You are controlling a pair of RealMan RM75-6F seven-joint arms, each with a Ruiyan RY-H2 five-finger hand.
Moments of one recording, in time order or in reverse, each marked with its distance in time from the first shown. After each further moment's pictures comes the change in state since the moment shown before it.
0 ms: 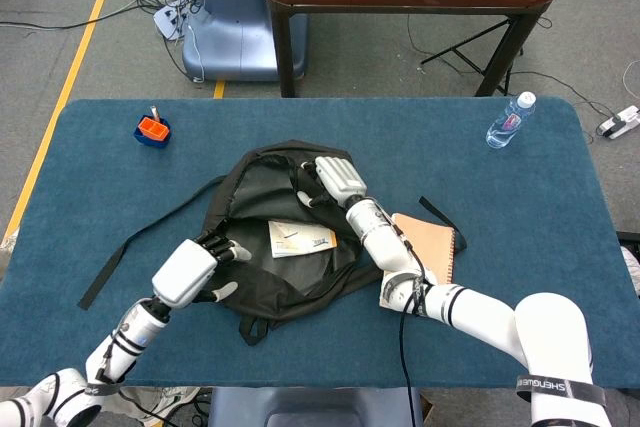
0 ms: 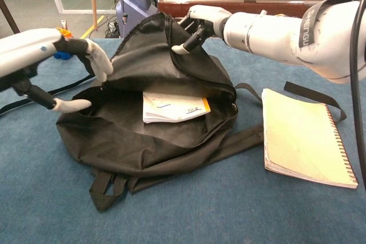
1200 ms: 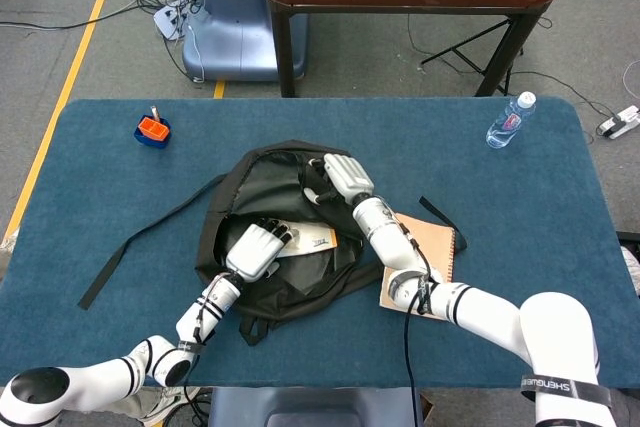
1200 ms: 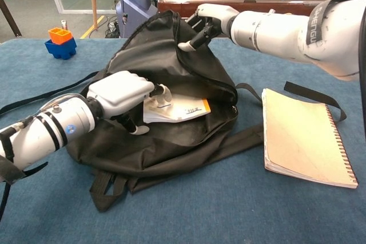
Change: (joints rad) left arm -0.233 -0.422 -0.073 0.406 -0.329 -0.254 0.436; right arm -0.009 0.019 -0.019 0.000 0.019 0.001 0.051
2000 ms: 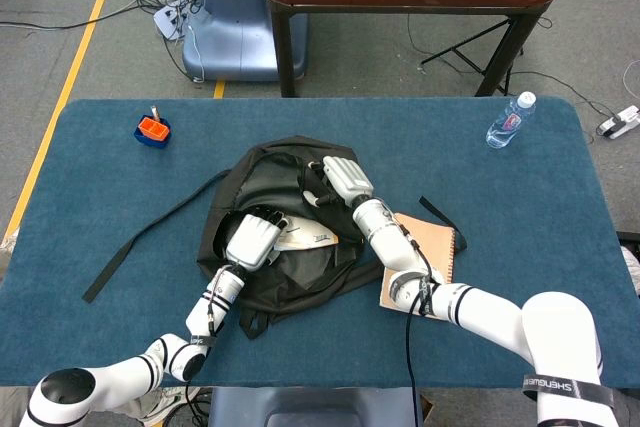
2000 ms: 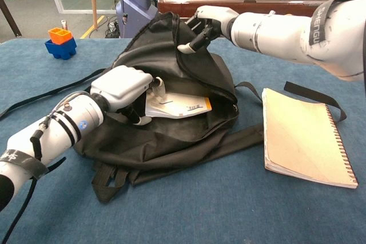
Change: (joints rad) left arm -0.029 -0.108 -0.031 0.161 -0.072 0.058 -0.018; right arm -0.003 0.011 -0.010 -0.021 0.002 -0.004 0.009
